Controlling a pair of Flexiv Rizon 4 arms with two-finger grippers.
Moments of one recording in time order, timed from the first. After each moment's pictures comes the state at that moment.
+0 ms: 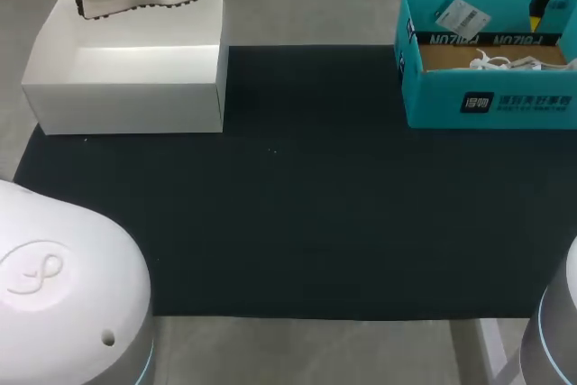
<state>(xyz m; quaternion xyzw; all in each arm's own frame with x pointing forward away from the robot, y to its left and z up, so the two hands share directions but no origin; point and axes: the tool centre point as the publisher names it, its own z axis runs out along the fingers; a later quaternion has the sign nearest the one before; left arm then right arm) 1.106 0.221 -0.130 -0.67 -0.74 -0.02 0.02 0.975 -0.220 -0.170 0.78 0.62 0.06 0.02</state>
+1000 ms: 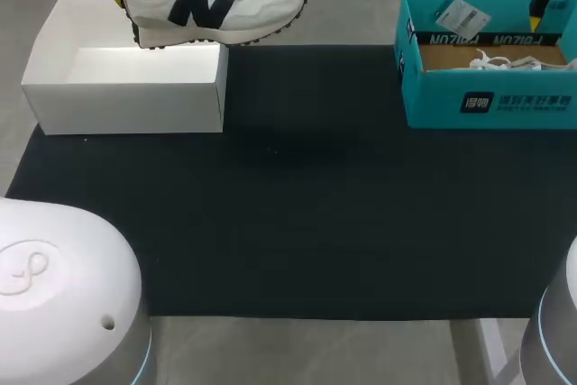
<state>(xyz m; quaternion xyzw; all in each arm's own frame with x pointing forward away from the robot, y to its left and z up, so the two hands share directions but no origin) 1.023 0.101 -0.126 -0.73 -0.68 -0.05 -0.02 0.975 -0.220 -0.170 0.78 0.62 0.06 0.02</state>
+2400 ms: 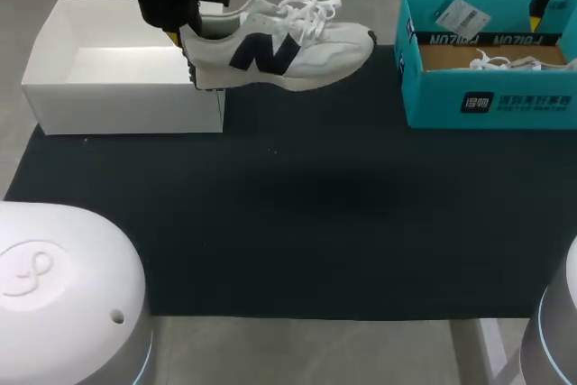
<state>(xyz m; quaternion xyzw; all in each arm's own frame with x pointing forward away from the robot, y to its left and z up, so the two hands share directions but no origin) 0.920 -0.004 -0.133 -0.73 -0.68 -0.08 -0.05 0.975 -0.220 -0.170 0.78 0.62 0.06 0.02</state>
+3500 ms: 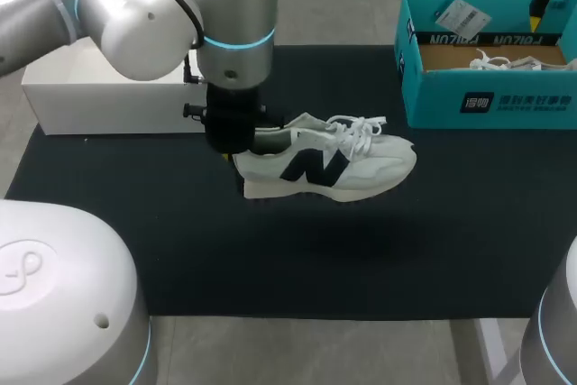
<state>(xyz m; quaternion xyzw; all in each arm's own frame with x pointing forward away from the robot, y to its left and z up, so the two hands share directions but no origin) 0.809 -0.075 -0.269 -0.72 -0.69 -0.07 0.00 0.975 -0.220 -0.170 0.78 0.62 0.06 0.02</state>
